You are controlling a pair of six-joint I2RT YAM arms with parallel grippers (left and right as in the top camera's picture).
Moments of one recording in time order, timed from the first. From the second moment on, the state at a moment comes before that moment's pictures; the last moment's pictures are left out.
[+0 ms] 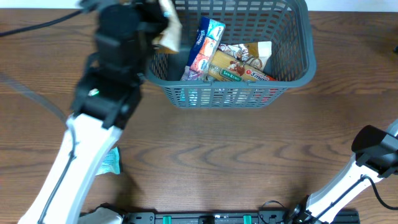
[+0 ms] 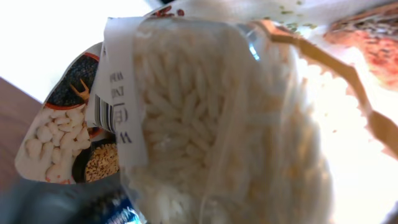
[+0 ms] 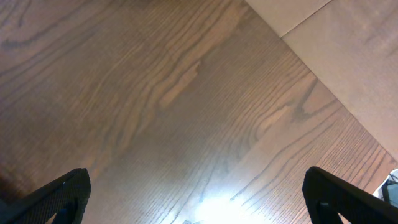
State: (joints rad) left arm -0.44 1.43 1.57 -0.30 -0.26 -0.92; right arm -0.55 2.16 2.70 -1.66 0.22 0.20
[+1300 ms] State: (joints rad) left arm -0.51 1.85 1.56 -0.37 -0.24 -0.82; right arm -0.55 2.16 2.70 -1.66 0.22 0.20
